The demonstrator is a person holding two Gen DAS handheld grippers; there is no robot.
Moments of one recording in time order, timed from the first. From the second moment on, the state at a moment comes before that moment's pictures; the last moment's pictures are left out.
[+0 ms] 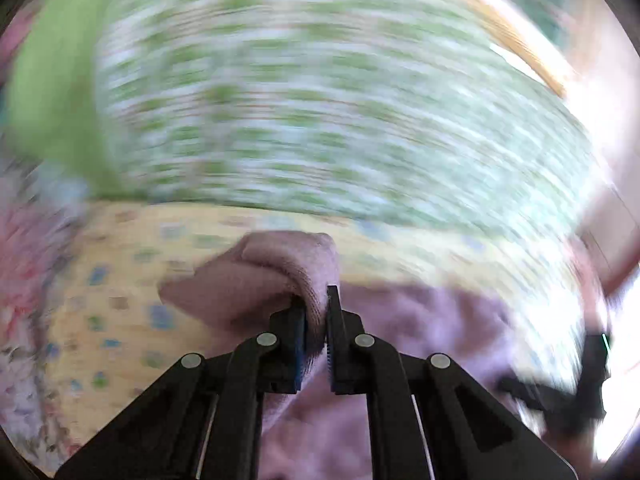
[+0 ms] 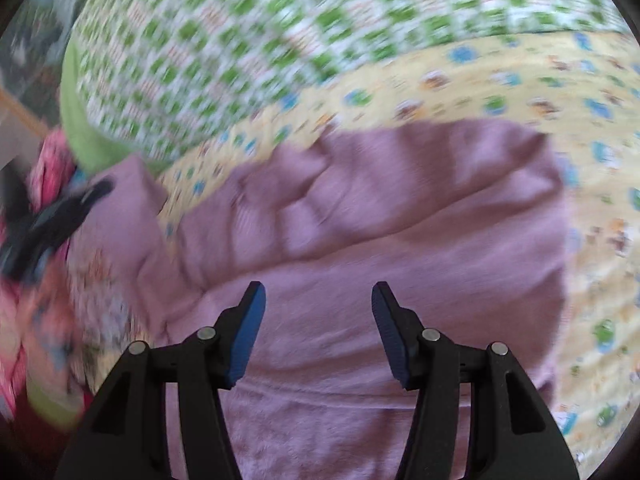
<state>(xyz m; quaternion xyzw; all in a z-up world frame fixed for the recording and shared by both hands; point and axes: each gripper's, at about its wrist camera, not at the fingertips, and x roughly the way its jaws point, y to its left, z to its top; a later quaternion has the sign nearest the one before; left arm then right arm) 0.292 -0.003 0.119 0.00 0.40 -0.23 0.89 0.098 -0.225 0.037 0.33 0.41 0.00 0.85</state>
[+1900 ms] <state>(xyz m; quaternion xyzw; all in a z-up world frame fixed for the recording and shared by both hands) 0.200 0.110 -0.039 0.03 0.53 0.05 0.84 0.024 -0.246 -0.029 0.35 0.50 -0.09 0.78</state>
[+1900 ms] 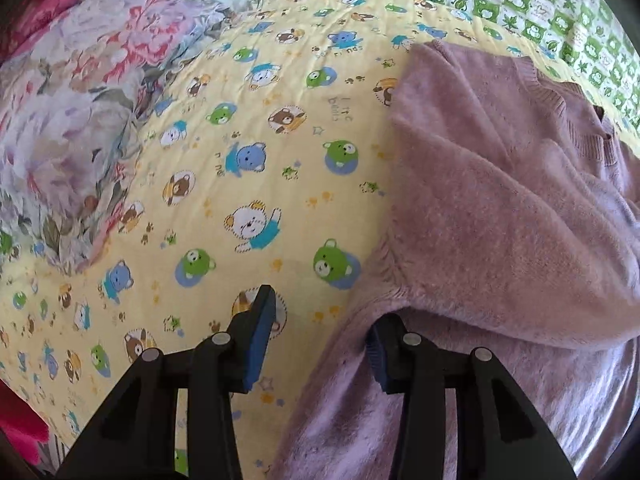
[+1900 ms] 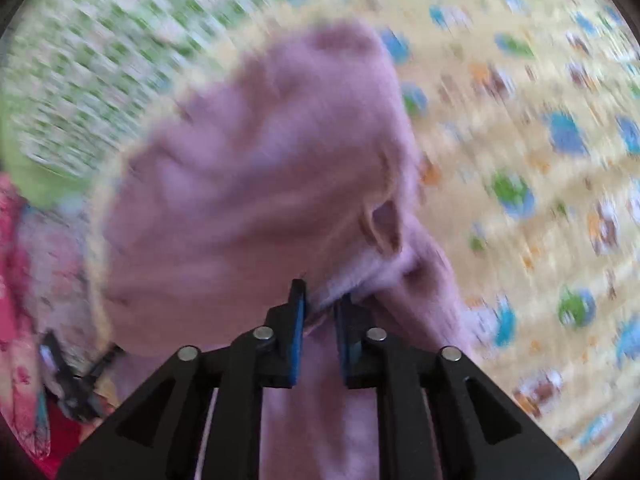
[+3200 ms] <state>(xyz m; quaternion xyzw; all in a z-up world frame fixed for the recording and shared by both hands) 0.217 0.147 -0.053 -0.28 0.55 -0.08 0.78 0.323 0.010 0.047 0.12 0.45 0.33 0.82</state>
